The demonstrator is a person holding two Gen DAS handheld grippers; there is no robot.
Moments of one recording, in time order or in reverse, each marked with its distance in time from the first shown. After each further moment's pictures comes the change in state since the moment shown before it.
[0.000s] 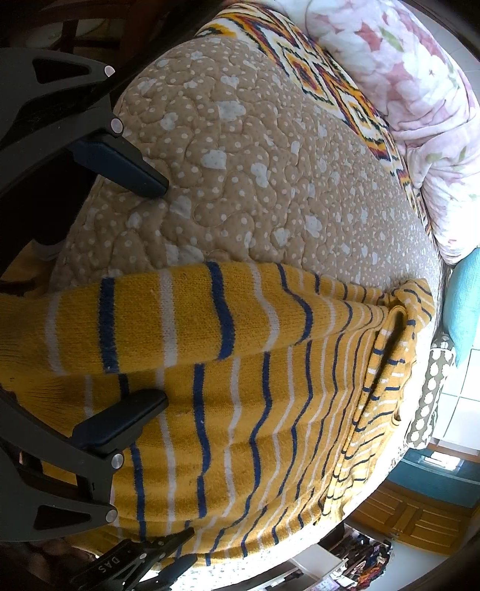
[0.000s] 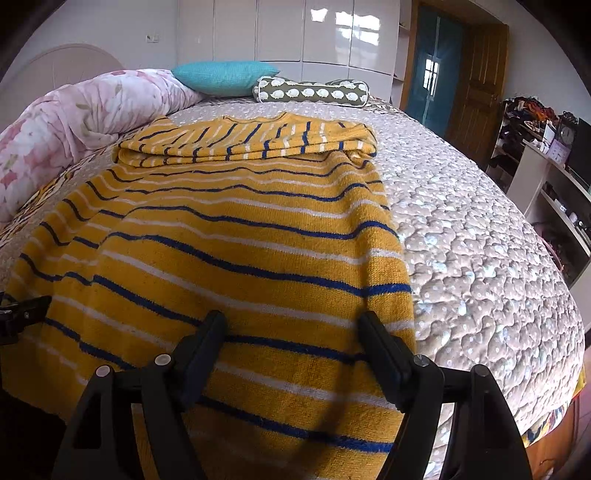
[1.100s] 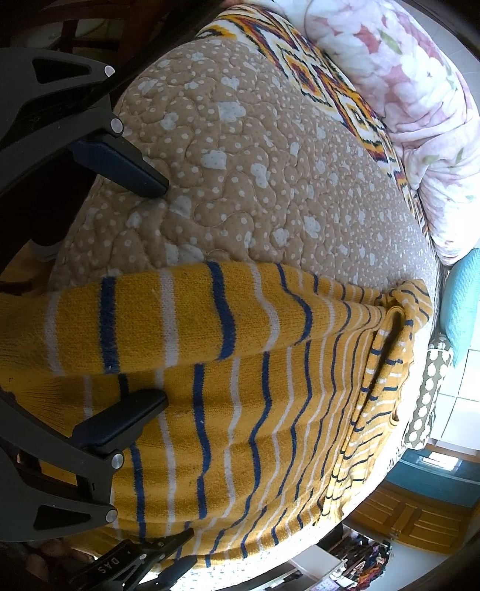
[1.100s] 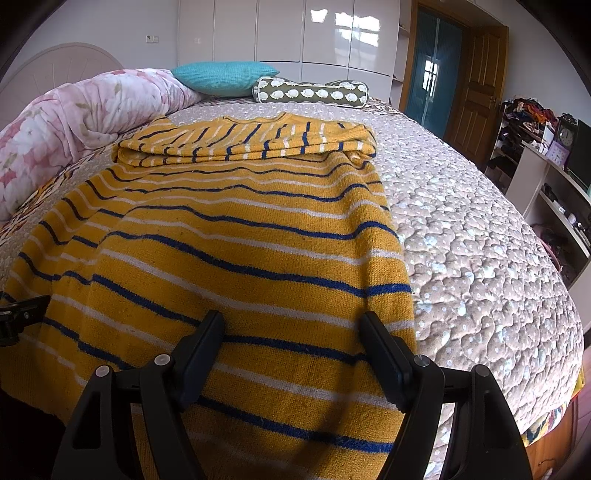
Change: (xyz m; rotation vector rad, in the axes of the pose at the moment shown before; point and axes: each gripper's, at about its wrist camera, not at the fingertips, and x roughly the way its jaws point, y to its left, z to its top) left arm -0.001 -0.002 -0.002 -0.002 -0.010 0.012; right arm 0.001 -0.001 0.003 -0.006 0.003 -0.002
